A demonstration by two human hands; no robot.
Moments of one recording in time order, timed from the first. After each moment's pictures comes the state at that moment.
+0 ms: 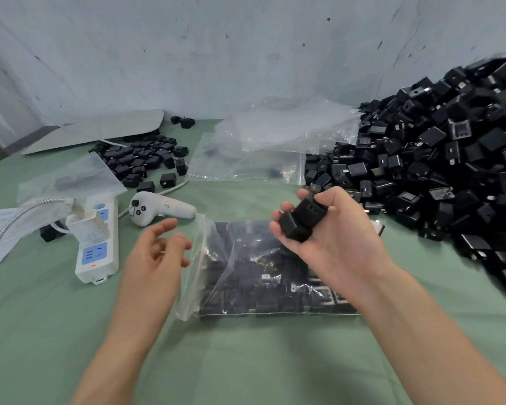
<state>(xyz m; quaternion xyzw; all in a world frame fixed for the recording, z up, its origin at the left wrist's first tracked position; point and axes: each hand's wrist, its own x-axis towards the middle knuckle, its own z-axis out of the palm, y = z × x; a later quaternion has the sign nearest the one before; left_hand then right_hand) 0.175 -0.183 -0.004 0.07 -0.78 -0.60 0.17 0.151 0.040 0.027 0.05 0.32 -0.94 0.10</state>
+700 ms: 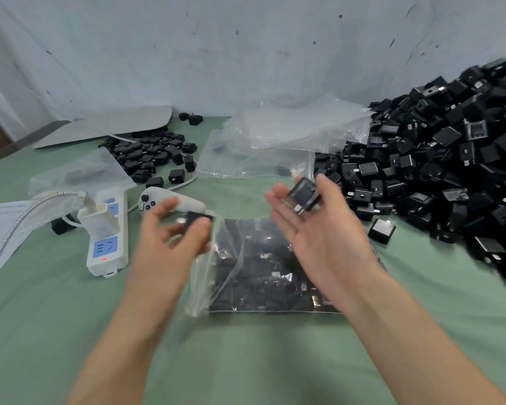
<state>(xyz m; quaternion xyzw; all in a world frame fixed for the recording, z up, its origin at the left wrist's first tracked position) 0.175 -0.179 0.011 0.08 -0.70 -0.69 0.13 0.154 0.013 0.026 0.04 0.41 -0.91 0.03</state>
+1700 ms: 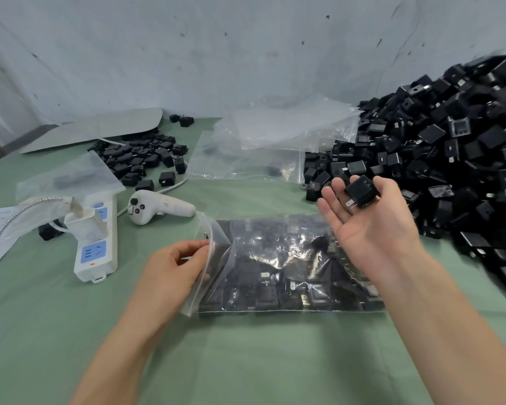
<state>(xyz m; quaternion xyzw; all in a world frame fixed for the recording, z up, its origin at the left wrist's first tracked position) 0.165 -0.179 -0.015 0.11 -0.80 -0.59 0.03 0.142 0.077 0.031 0.16 0.33 -0.93 -0.07</state>
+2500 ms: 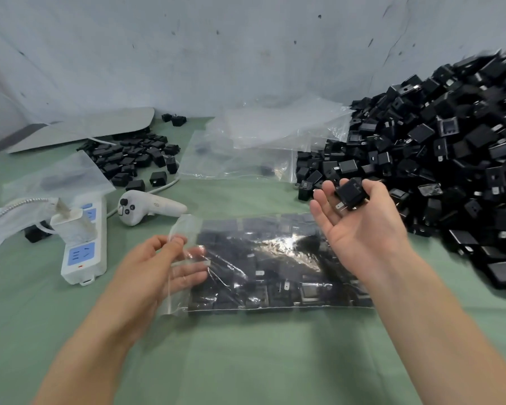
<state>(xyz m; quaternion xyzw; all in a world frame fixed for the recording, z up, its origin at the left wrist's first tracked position) 0.160 -0.185 -0.004 0.14 -0.63 -0.76 -0.02 0.144 0.077 0.031 0.18 0.32 -0.93 -0.06</state>
